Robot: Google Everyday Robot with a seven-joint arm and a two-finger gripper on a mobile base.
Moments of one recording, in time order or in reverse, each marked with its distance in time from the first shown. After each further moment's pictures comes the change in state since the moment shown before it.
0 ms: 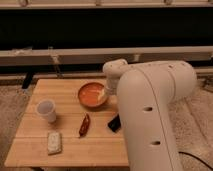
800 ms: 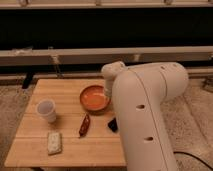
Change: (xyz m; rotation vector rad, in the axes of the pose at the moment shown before) arm -0.003 0.003 0.021 0.009 0.020 0.013
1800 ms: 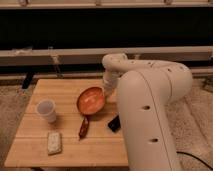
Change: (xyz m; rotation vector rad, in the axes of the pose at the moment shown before) arm -0.016 0.021 -0.050 -0.101 0.014 -0.085
